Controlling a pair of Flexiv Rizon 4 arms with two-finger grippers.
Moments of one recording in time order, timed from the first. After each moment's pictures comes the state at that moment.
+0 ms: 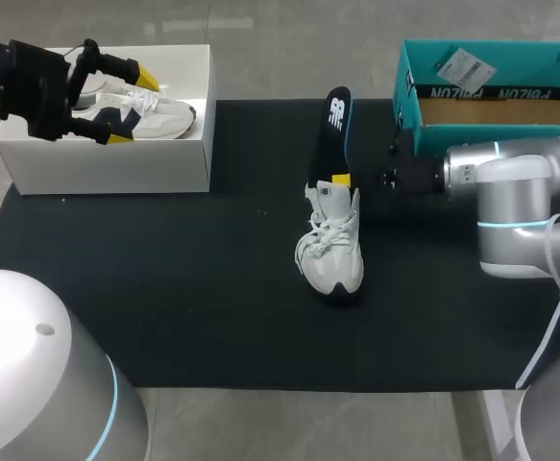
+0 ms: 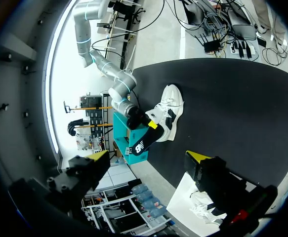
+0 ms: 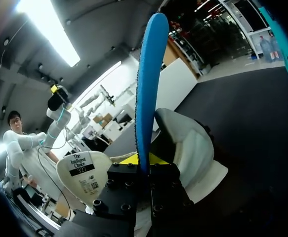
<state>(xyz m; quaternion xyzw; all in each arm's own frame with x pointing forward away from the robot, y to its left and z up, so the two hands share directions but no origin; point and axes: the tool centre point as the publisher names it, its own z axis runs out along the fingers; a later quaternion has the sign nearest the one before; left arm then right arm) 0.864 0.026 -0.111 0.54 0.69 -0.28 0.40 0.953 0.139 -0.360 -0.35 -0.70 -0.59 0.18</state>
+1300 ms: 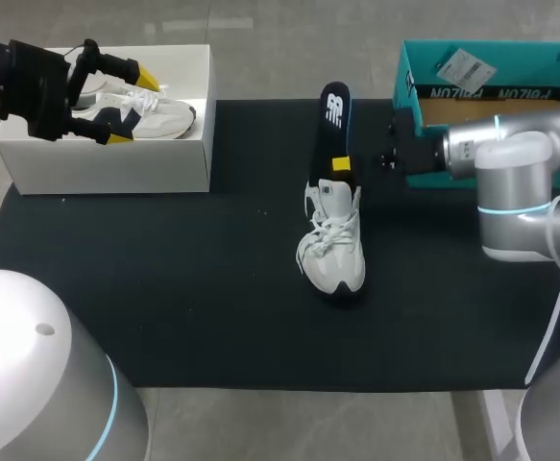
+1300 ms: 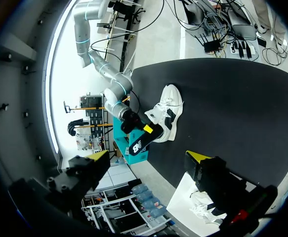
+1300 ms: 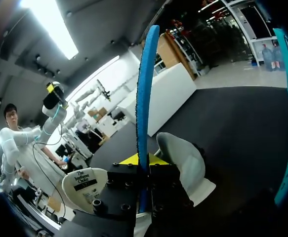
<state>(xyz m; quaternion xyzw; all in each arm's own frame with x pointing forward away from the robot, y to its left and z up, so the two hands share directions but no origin) 0.864 0.026 -0.111 0.54 0.69 -0.28 0.40 0.974 0.137 -0.333 -0.34 -0.73 -0.57 0.15</state>
